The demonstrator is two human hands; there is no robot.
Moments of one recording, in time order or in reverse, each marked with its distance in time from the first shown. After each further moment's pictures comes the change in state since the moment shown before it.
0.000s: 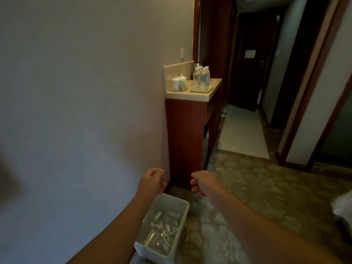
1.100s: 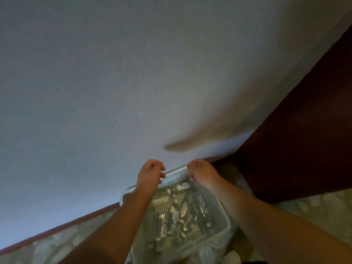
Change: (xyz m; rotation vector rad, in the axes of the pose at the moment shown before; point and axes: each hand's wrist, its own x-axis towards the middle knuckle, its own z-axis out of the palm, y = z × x) left_hand 0.456 -0.396 -0.014 -0.153 0.766 -0.532; right_hand 0.637 0.201 0.278 -0.666 -0.795 0.089
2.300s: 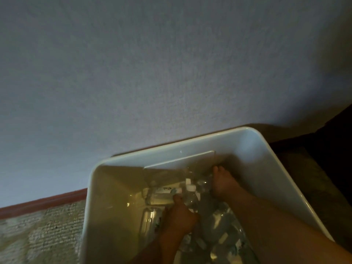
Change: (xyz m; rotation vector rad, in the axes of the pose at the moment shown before) left_hand 0.203 -0.433 0.123 0.525 -0.088 -0.204; right_hand 0.343 0.328 0.133 -1.200 -0.130 -0.211
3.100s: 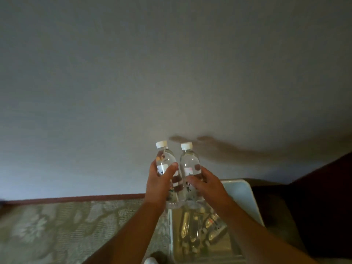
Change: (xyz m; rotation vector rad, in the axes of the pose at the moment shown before) left_hand -0.371 0.146 -0.390 -1.052 0.295 0.310; right_hand -0.383 -0.240 -0.333 1.184 0.045 -0.334
